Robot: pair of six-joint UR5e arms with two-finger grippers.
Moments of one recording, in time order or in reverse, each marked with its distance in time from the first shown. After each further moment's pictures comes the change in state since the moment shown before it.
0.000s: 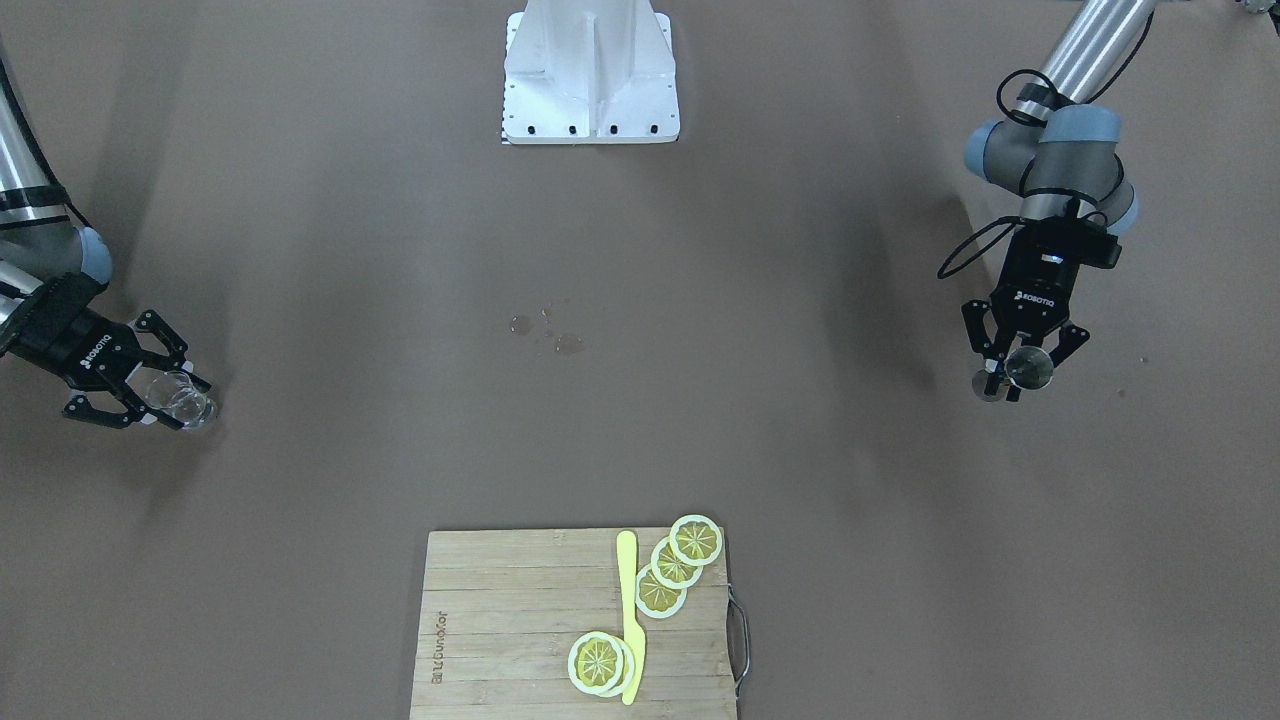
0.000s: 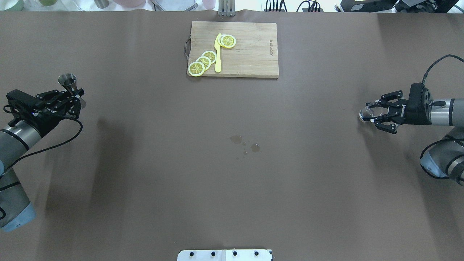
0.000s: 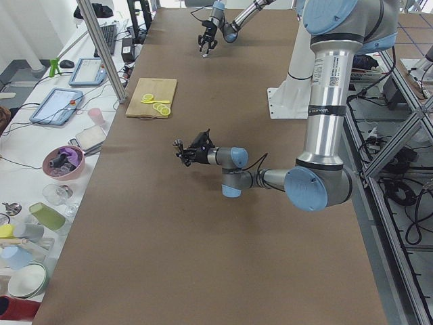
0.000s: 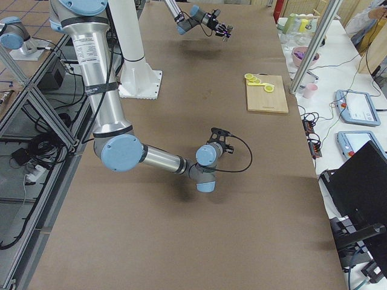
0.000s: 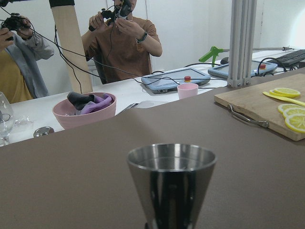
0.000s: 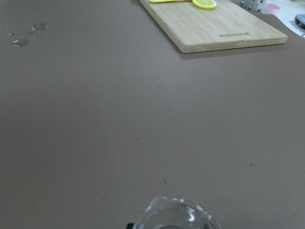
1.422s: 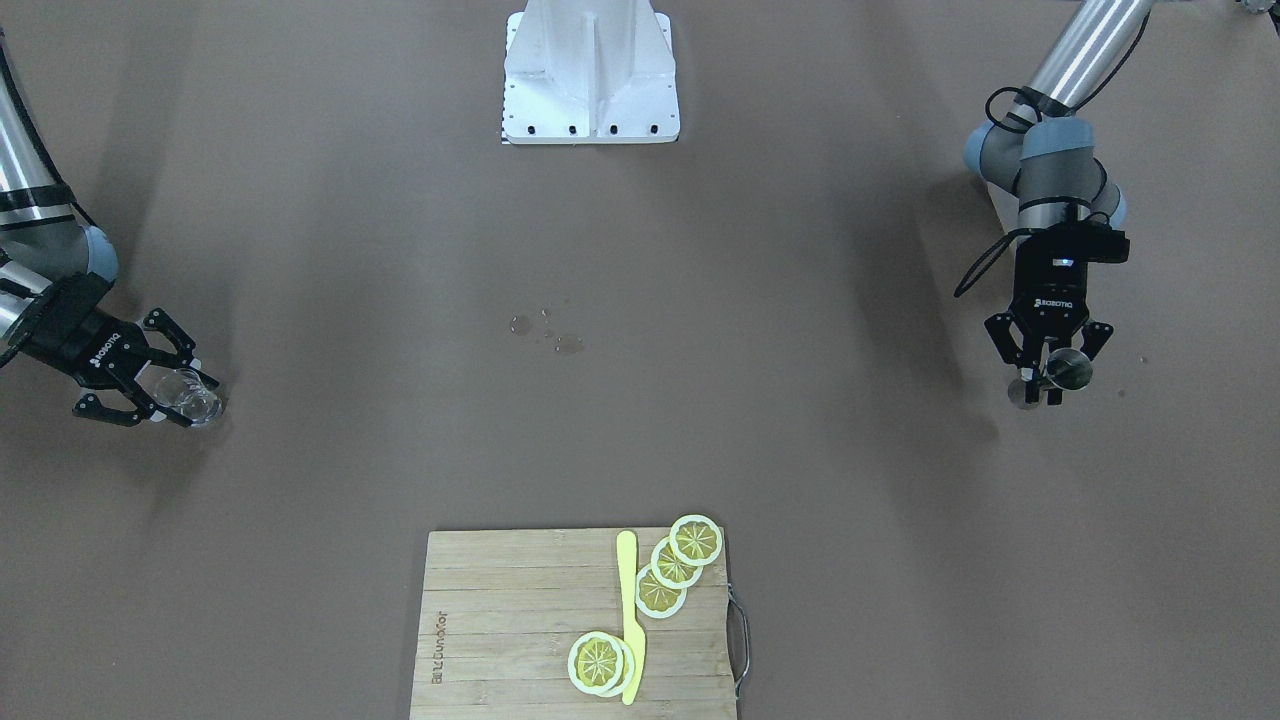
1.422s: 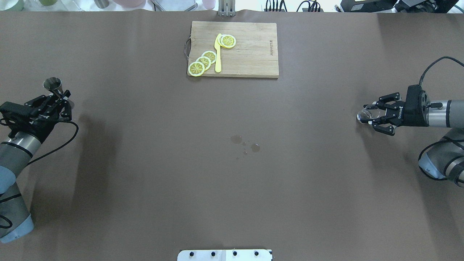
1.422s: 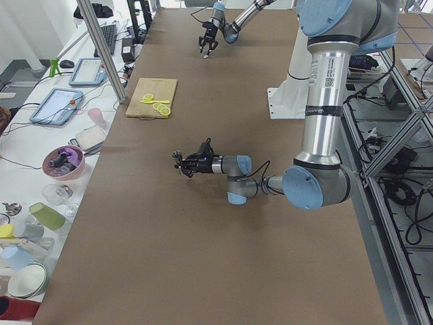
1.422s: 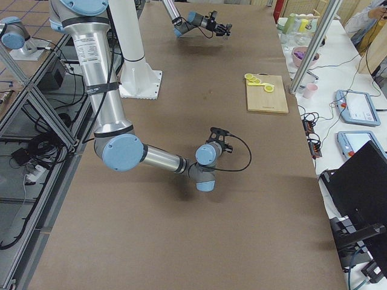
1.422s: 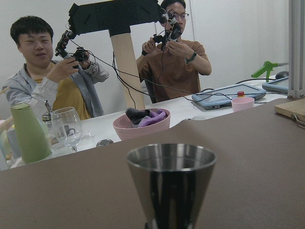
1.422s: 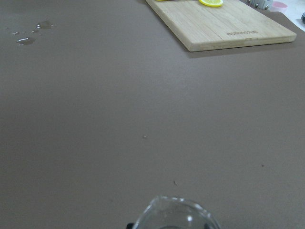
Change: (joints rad) left arm 0.073 -0.002 0.090 -0.016 0.252 -0.082; right arm -0.014 0.002 -0.002 0.000 0.000 0.002
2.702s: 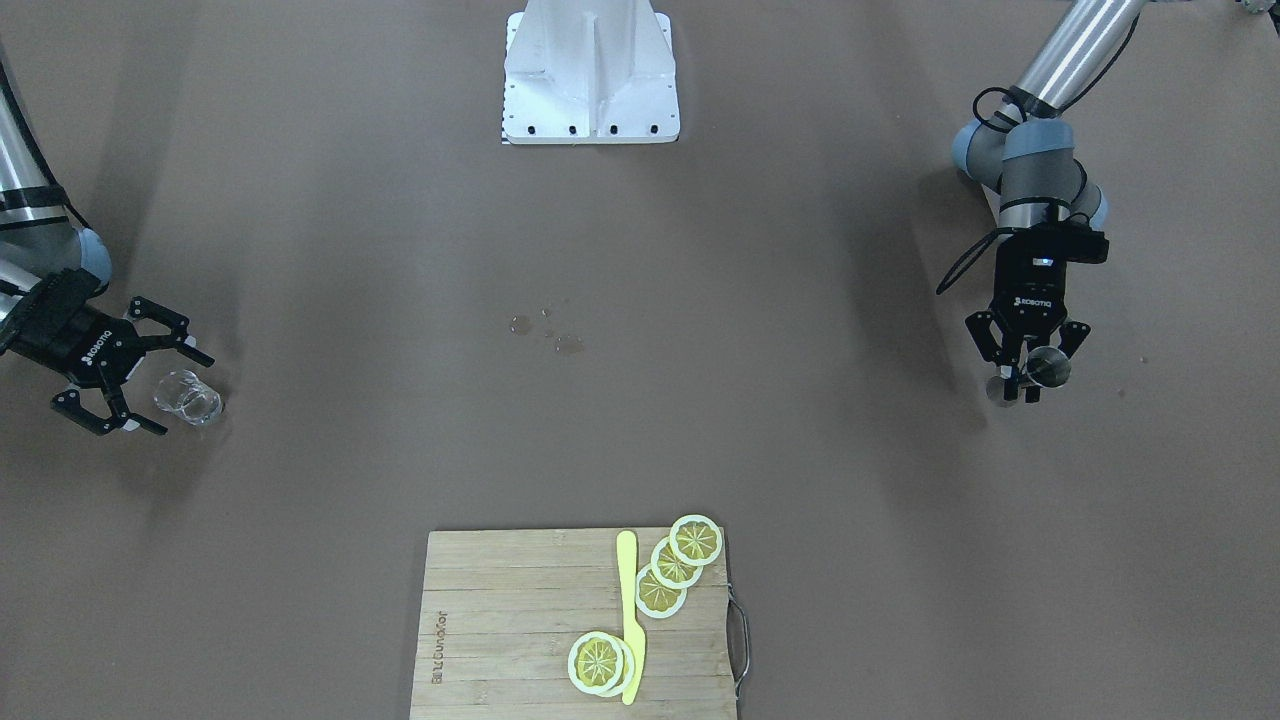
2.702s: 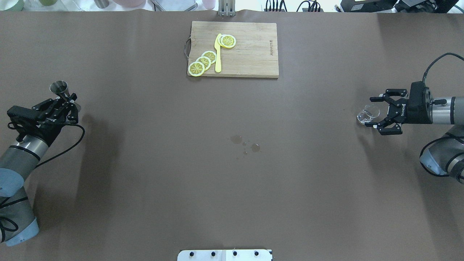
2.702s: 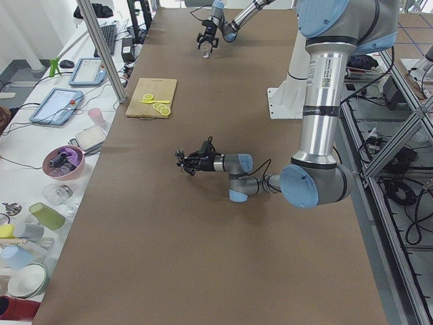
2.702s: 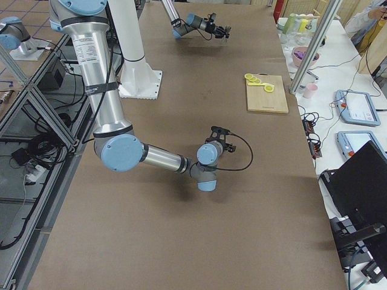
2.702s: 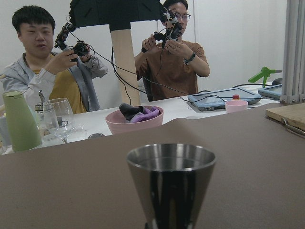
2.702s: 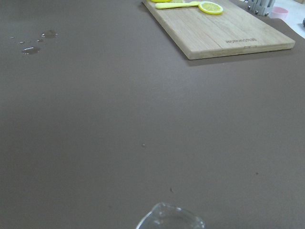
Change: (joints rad) left arm 0.031 -0.016 0.006 0.004 0.029 -0.014; right arm 0.034 0.001 0.016 -0.001 0.045 0.007
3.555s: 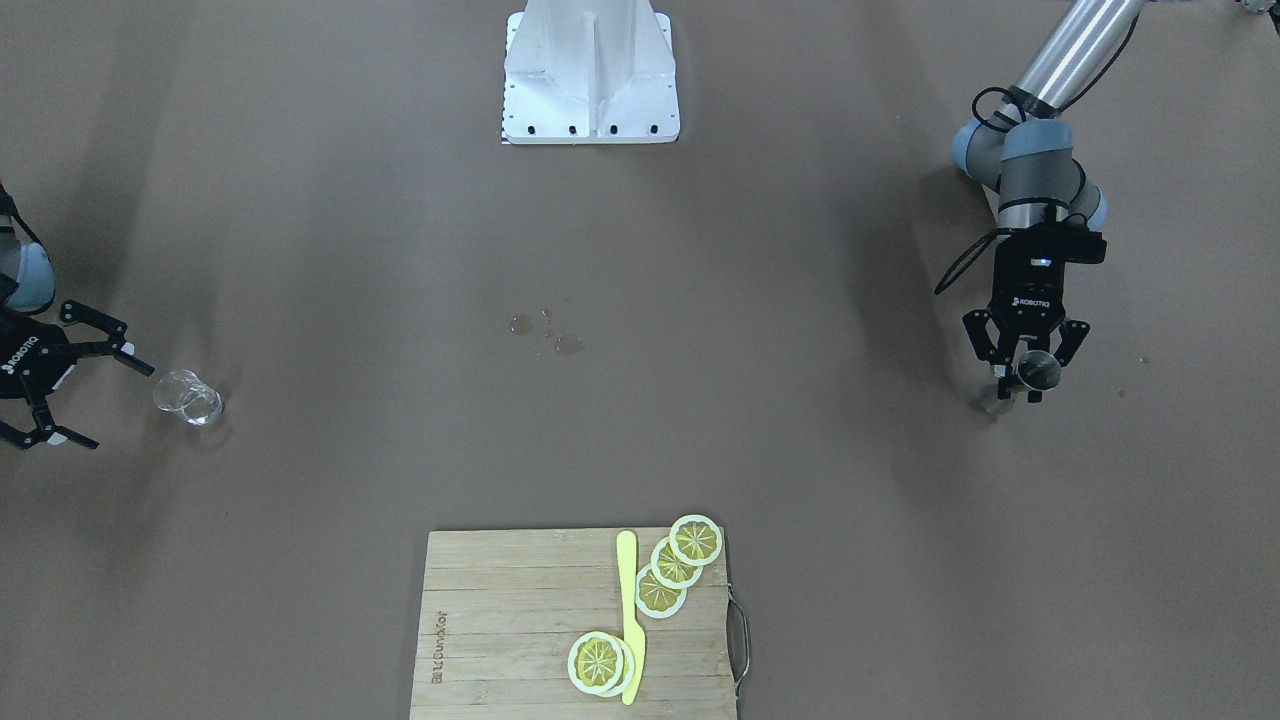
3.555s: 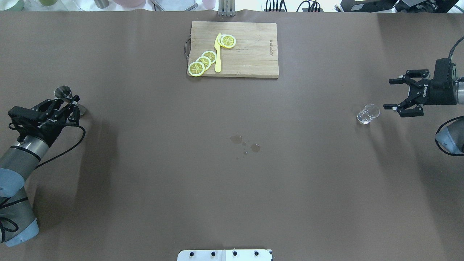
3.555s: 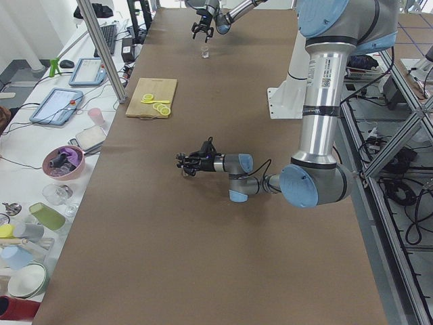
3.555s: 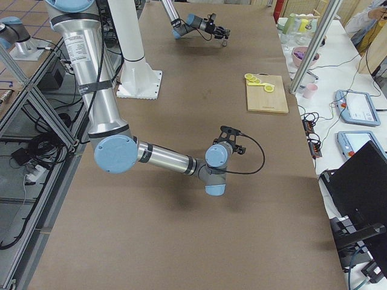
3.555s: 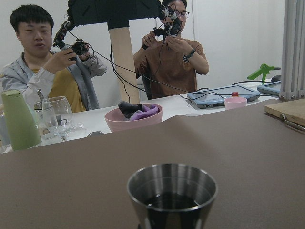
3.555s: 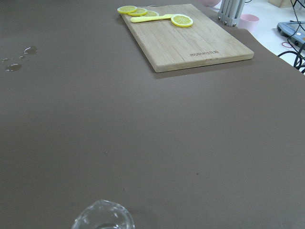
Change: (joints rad) left arm 0.003 0.000 0.002 0.002 -0.002 0.007; right arm 0.154 0.023 0.011 -0.064 0.138 0.002
